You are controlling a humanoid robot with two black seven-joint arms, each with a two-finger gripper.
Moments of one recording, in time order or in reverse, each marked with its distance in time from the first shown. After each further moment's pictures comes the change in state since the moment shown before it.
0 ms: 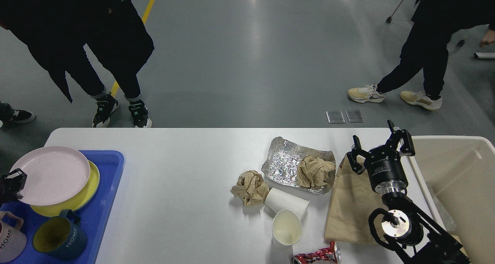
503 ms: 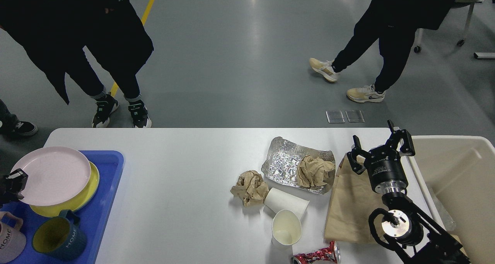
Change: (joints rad) left arm 0.000 -0.003 -0.002 -0.004 0.000 0.003 0.005; right arm 0.000 0.000 0.000 0.000 0.000 0.000 0.000
